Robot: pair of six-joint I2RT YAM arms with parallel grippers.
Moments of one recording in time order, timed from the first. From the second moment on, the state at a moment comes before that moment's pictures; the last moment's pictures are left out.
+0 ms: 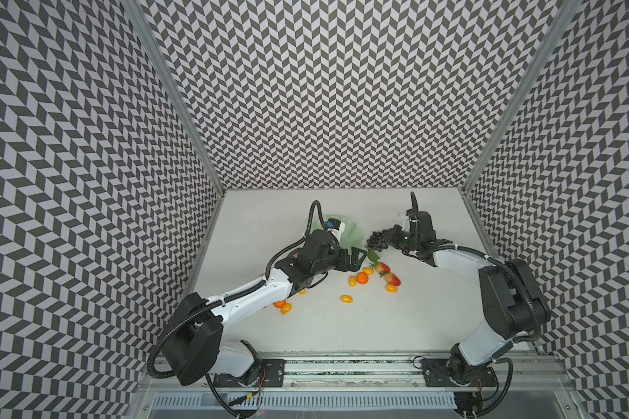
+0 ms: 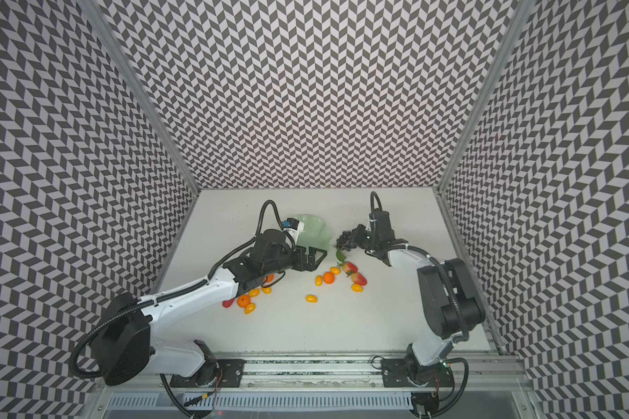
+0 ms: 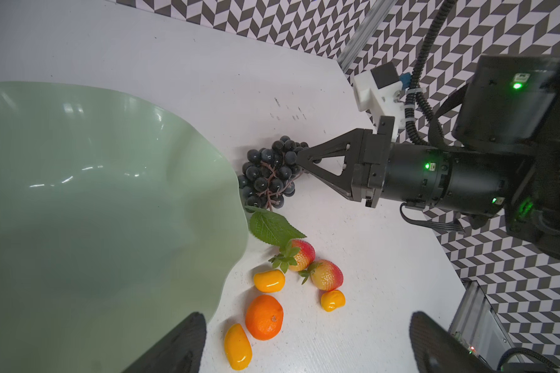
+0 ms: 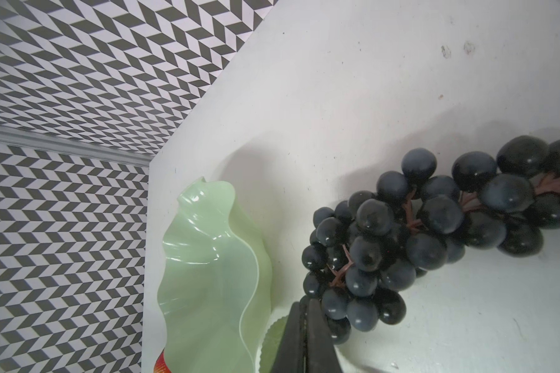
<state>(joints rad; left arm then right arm) -0.75 1.38 0.90 0.01 0.14 -0.55 0.26 1.65 0.93 0.05 -0.29 0.79</state>
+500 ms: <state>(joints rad) -0.67 1.35 0.92 0.00 0.17 -0.55 0.26 1.50 1.00 -0.06 -0.27 0.74</state>
